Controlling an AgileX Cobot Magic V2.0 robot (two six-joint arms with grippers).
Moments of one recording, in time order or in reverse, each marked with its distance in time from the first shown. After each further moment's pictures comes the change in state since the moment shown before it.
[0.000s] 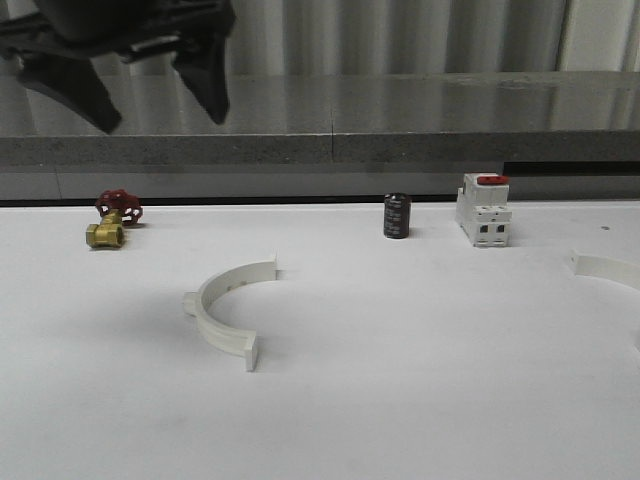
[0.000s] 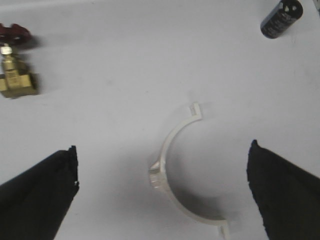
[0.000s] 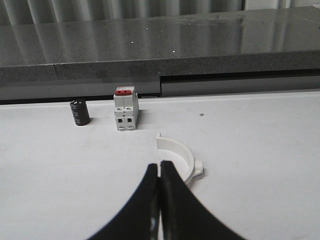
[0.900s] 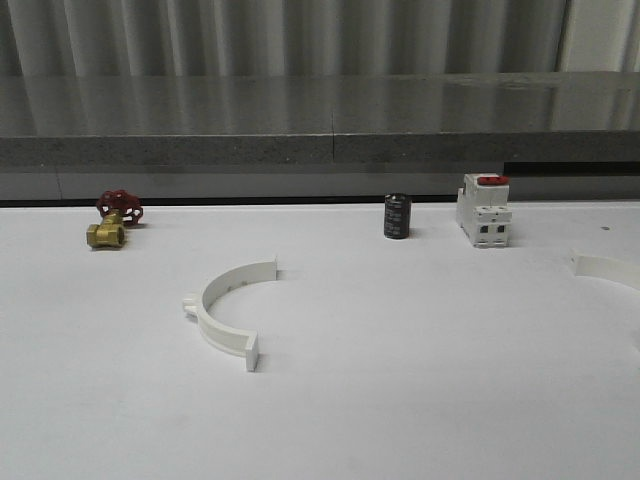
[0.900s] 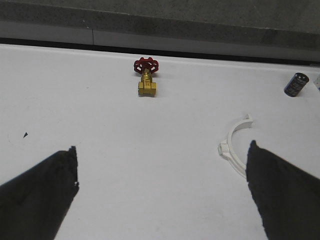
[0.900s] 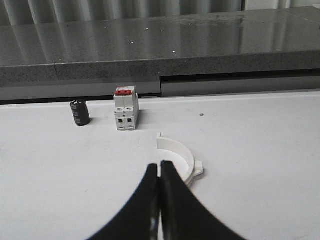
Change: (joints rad) left arm 0.227 -1.079 0.731 0.016 -0.110 0.044; right arm 0.000 0.000 0.000 0.000 0.000 0.000
